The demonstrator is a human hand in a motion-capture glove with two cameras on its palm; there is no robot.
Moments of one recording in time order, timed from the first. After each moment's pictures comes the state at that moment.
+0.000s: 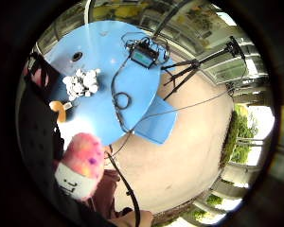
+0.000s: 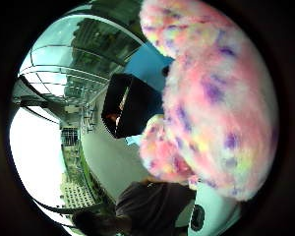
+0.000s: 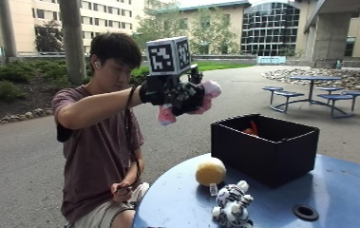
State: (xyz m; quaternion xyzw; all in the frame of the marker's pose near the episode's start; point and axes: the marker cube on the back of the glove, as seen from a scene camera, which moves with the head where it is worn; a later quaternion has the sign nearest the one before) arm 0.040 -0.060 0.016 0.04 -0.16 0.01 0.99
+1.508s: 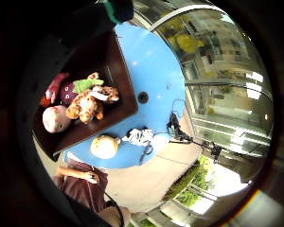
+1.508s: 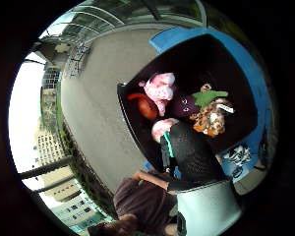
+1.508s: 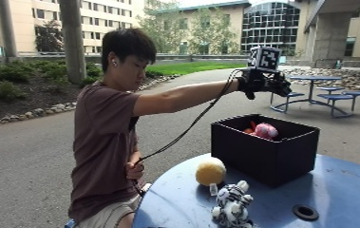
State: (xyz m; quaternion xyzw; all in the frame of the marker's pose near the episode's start) arm -0.344 -0.219 -0.029 -0.04 0.00 -0.28 0.96
